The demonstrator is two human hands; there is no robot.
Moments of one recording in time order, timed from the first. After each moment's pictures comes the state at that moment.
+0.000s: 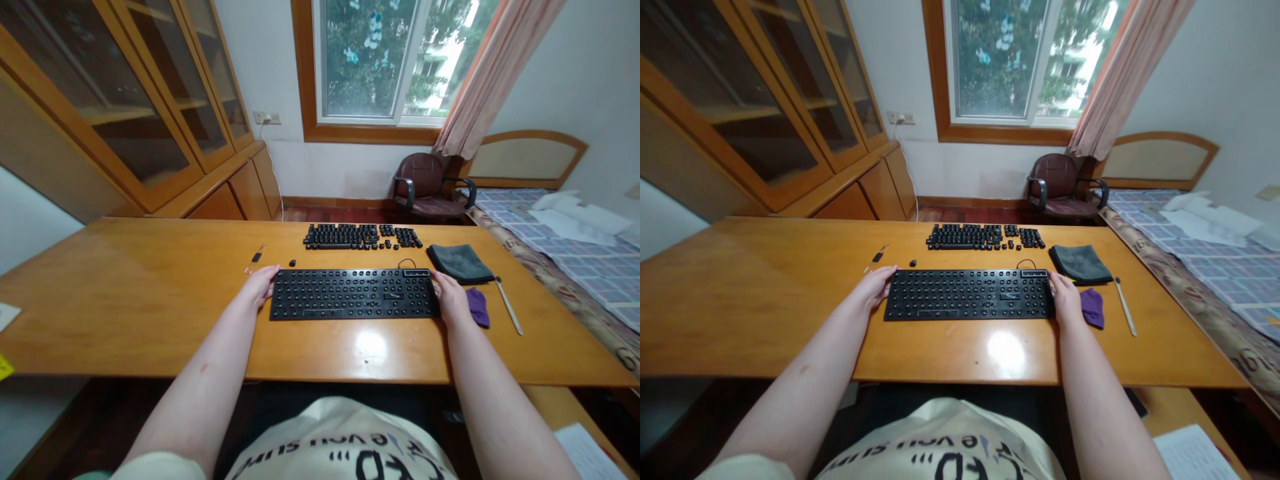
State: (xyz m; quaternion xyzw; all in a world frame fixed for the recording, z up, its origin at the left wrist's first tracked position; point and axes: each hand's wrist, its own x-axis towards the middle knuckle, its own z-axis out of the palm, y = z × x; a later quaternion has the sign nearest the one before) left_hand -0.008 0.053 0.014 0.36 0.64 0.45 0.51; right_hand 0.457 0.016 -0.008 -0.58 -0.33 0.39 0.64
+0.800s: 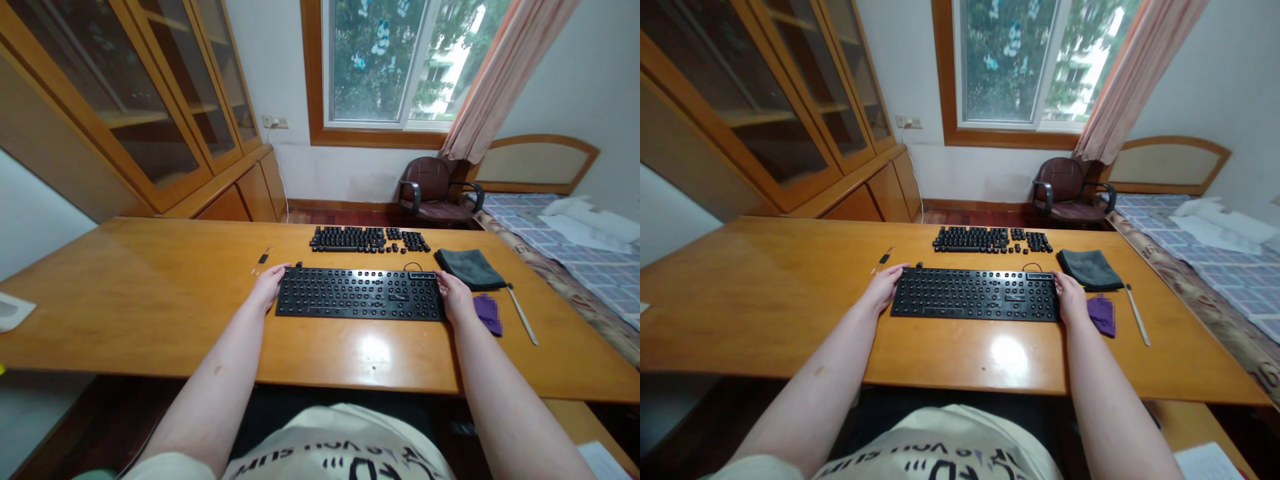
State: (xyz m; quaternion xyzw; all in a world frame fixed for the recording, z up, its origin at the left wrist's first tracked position) left_hand -0.007 0.055 0.002 0.33 0.54 0.55 0.55; right_hand 0.455 0.037 -0.010 -0.55 -0.29 0.40 0.67
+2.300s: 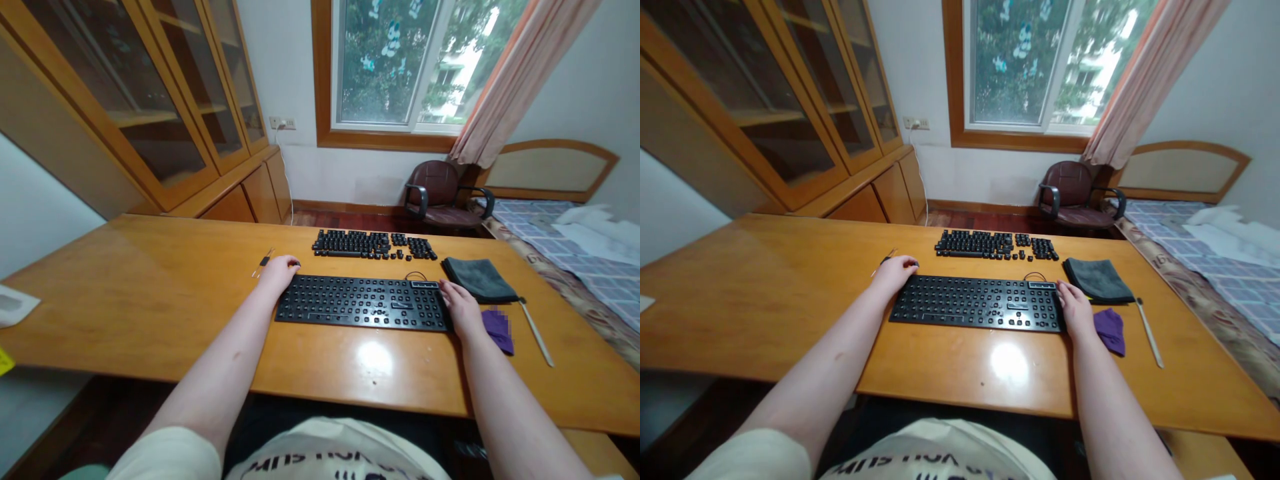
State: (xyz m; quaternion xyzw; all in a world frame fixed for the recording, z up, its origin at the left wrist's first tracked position) left_hand 0.005 0.083 0.041 0.60 0.68 0.36 0.23; right_hand 0.449 0.031 -0.002 -0.57 -0.32 0.40 0.64
